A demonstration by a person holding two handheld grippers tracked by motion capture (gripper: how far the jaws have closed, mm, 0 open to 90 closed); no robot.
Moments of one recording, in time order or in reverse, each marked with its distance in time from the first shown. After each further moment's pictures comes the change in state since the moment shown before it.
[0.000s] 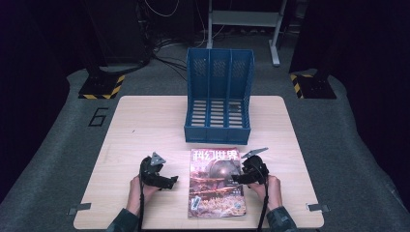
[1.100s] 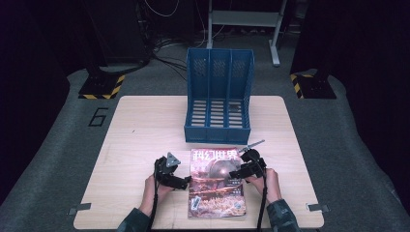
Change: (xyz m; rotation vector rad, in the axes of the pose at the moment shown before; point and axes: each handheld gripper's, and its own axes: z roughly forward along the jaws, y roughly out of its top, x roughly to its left) left arm -0.031 0.015 0.021 -0.035 -0.012 0.034; right arm -0.009 0.018 0.006 0.070 0.074 0.051
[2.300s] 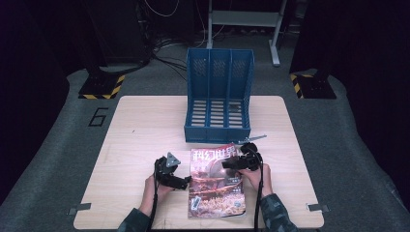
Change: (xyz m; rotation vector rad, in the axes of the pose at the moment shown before) left arm 0.000 0.000 0.000 0.000 -0.003 0.002; right arm -0.009 0.019 0.011 -0.176 0.180 0.064
